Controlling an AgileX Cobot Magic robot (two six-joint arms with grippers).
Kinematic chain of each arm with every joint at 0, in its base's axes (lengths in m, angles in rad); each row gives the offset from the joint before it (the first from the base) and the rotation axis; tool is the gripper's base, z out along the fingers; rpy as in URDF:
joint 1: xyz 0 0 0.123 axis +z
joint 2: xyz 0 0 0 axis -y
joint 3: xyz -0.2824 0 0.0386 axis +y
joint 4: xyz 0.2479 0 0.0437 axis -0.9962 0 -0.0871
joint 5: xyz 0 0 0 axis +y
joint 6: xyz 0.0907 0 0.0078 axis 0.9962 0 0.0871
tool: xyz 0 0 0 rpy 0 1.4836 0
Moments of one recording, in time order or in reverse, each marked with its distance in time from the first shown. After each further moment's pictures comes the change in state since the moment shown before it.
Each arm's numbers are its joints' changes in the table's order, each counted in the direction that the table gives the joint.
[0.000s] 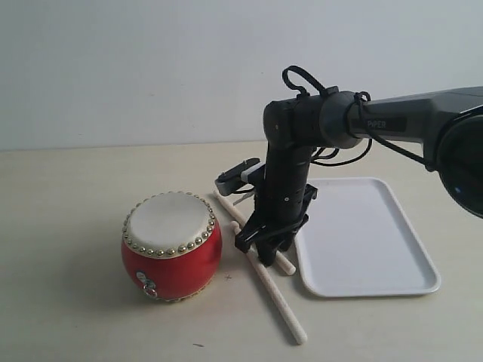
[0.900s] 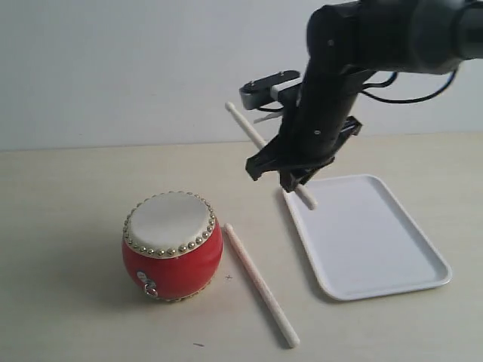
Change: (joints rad) left arm 0.000 0.000 0.000 0.000 0.000 0.000; right arm -0.010 0.401 0.207 0.087 -0.111 0.272
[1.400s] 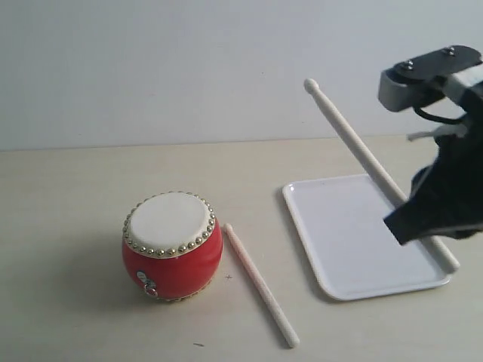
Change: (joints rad) left arm 0.000 0.000 0.000 0.000 0.000 0.000; right arm -0.005 0.779 0.630 -0.024 -0.006 0.009
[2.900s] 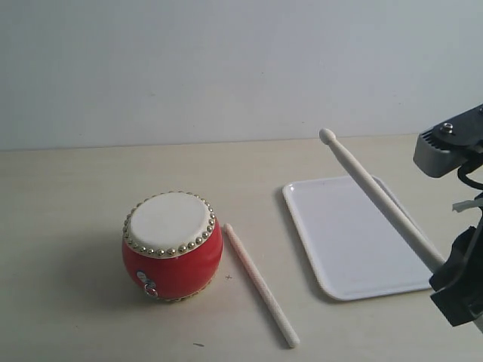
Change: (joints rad) left arm 0.000 0.002 0.000 -0.071 -0.998 -0.689; right arm 0.000 0.123 0.151 -0.026 0.045 -0.040
